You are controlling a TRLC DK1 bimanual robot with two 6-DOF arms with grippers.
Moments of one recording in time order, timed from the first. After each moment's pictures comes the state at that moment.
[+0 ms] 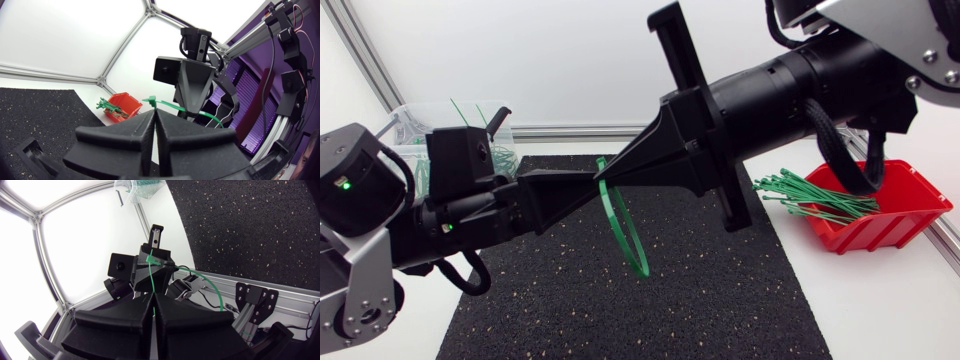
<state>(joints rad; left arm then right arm) -0.51 1.14 0.46 0.83 0.80 -0.71 0.65 1.35 1.26 -0.60 -0.86 1.40</state>
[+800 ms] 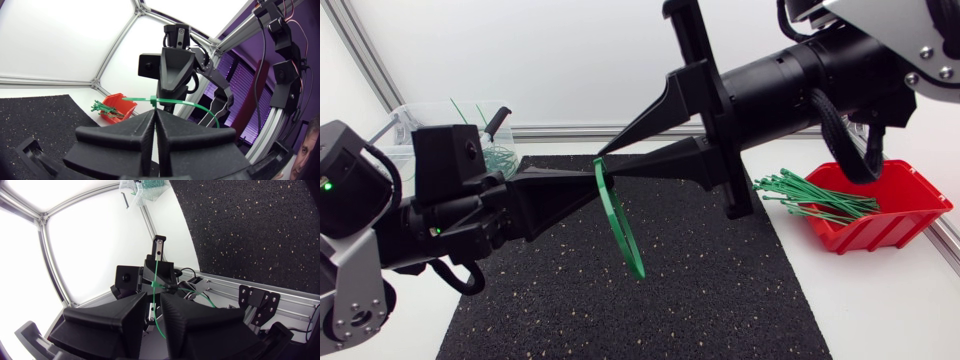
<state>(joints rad) -0.50 1.12 0.46 0.82 0.85 -0.67 0.61 1.35 1.26 -0.57 -0.90 1.41</state>
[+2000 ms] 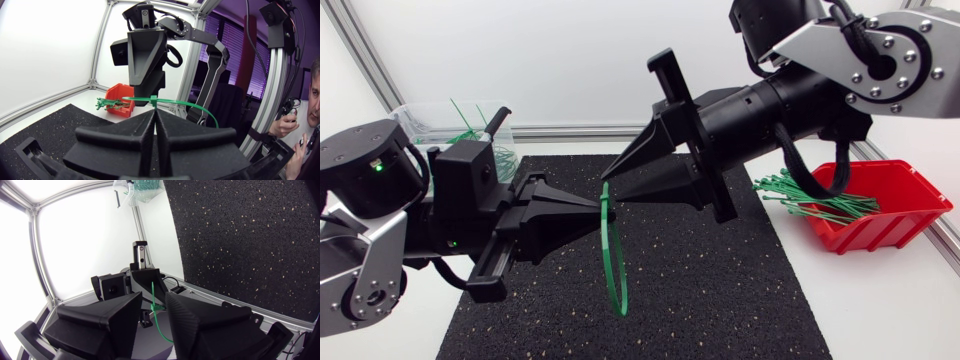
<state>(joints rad) -0.44 1.19 0.49 0.68 1.07 -0.21 0.58 1.44 1.25 -0.61 -0.90 1.16</state>
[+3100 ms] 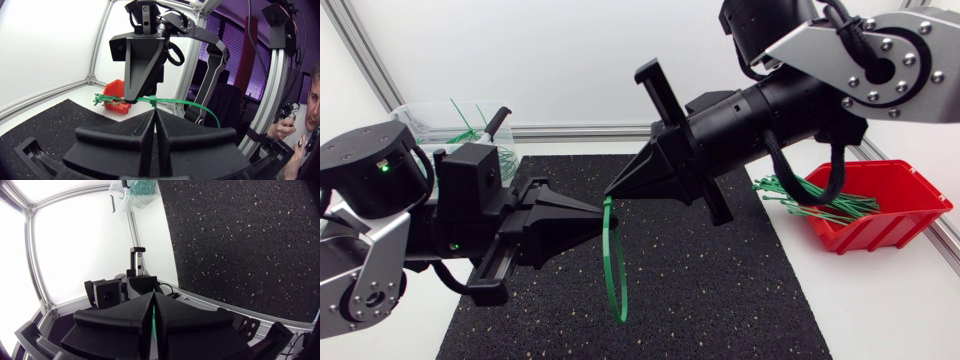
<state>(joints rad) -0.45 1.18 0.49 0.63 1.07 -0.21 0.61 1.44 1.25 -0.61 -0.80 1.16</state>
